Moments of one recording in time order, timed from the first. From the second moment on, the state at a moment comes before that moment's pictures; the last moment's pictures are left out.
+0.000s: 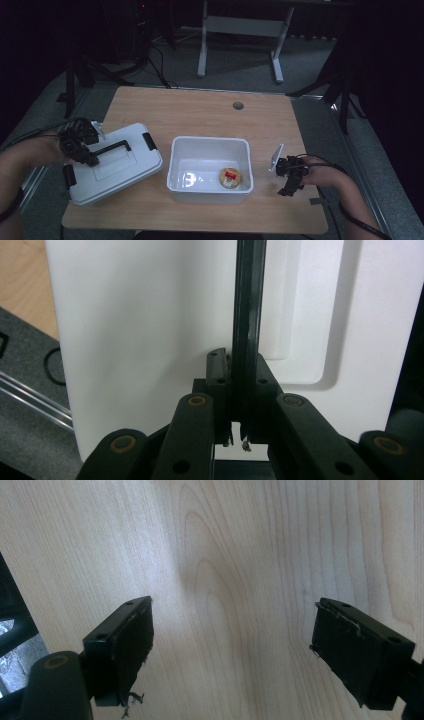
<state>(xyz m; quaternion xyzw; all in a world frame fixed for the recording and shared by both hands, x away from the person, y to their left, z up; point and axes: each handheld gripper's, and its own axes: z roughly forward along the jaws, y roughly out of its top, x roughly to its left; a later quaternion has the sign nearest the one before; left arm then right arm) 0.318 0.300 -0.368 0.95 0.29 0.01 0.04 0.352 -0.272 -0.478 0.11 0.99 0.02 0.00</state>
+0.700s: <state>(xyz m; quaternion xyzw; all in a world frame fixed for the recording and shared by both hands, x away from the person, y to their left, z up) 0.325 0.246 -0.317 0.97 0.23 0.03 0.07 0.351 -0.270 -0.470 0.11 0.99 0.03 0.01</state>
